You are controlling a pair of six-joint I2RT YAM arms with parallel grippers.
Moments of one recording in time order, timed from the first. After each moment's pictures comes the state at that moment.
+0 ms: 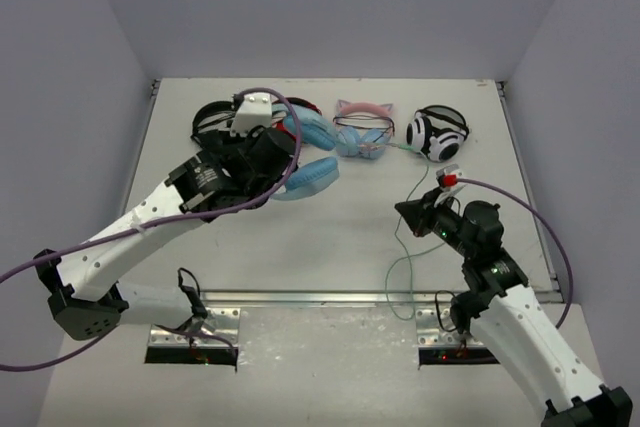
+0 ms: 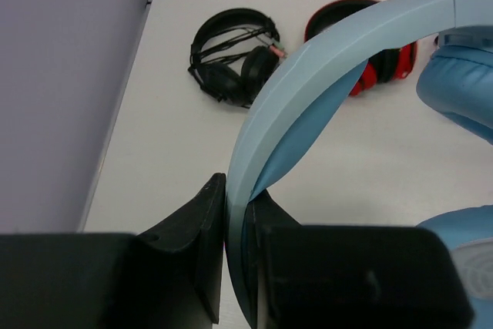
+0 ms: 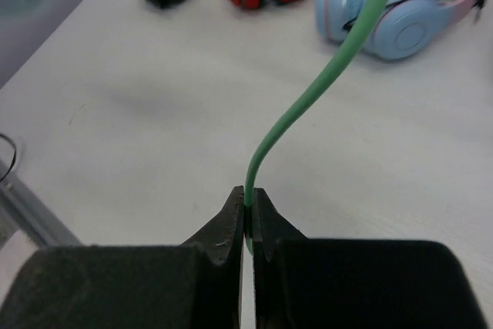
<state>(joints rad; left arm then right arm) -0.90 1.26 1.56 -1.09 -1.07 -0.54 0.33 0.53 0.26 0.03 -0.36 0.25</state>
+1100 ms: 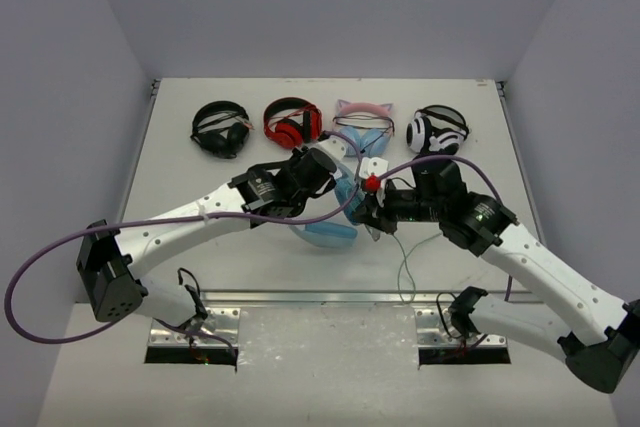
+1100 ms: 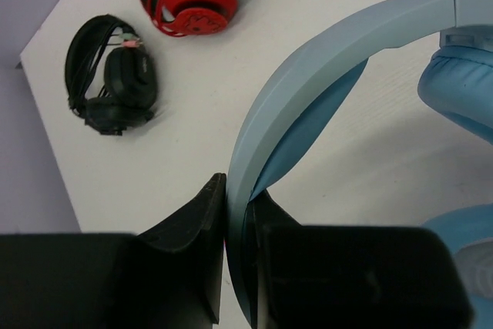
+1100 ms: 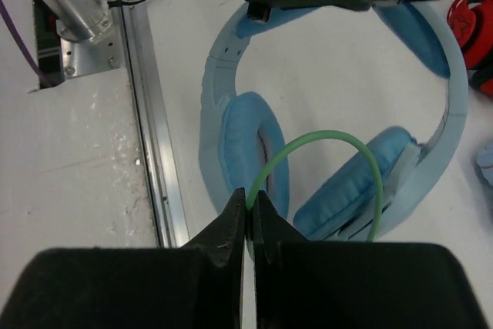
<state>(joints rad) -0.94 1.40 1.24 -0.67 -0.72 0.01 0.71 0.95 0.91 -0.47 -0.50 -0.30</state>
